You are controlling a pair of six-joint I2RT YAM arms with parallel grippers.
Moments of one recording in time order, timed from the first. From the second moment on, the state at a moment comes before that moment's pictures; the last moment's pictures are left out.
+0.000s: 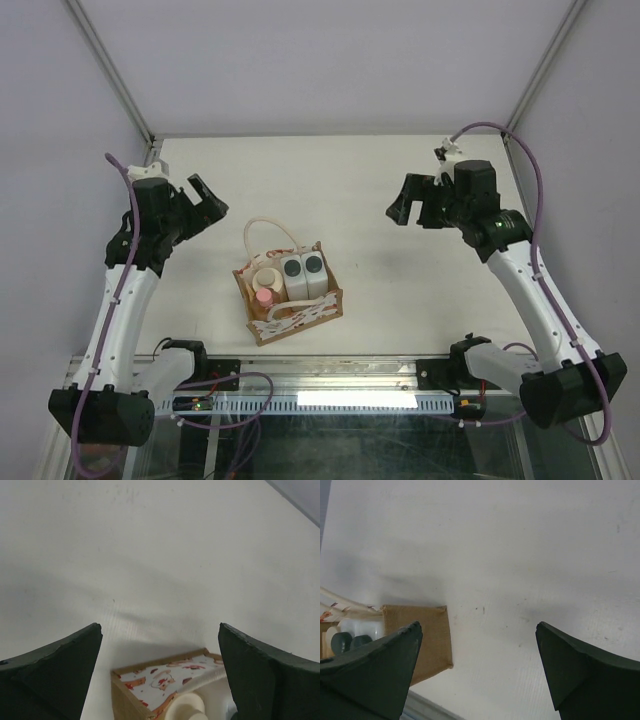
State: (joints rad) left arm -0.05 1.00 1.06 -0.64 0.01 -0.57; right arm 0.29 1.08 1.14 -0.66 -0.18 0.32
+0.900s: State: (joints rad) left arm -0.04 0.90 0.81 -0.66 0.39 -0.72; right arm 1.00 1.49 1.44 -0.65 -0.43 -0.05
